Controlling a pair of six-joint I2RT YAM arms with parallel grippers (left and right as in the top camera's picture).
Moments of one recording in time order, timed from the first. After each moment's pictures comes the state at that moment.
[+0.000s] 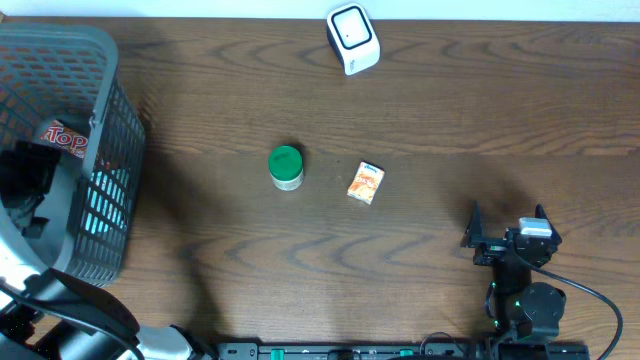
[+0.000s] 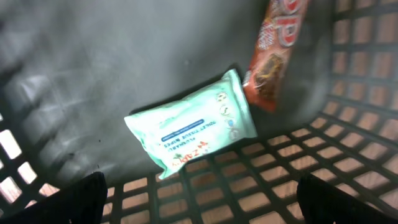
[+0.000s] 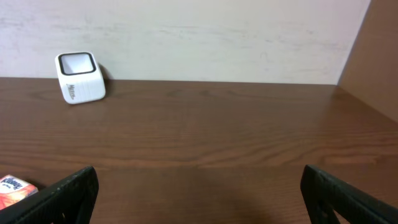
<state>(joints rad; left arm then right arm) 0.78 1.66 1.51 -1.16 0.18 -0.59 -0.04 0.01 0.01 -0.07 0.05 -0.03</state>
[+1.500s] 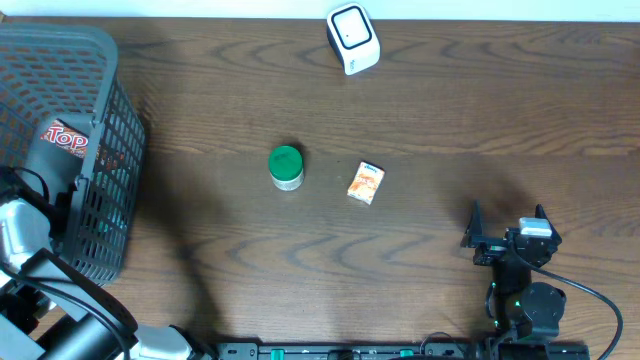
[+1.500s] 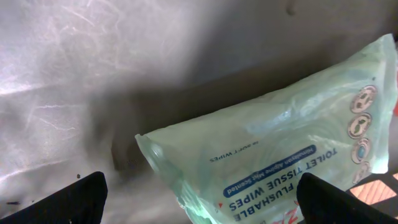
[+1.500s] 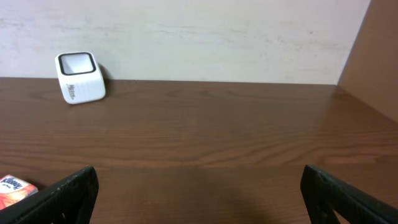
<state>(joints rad) 0.79 1.67 1.05 -0.78 0.23 -0.62 -0.04 0.01 0.01 -0.07 0.05 -0.03</state>
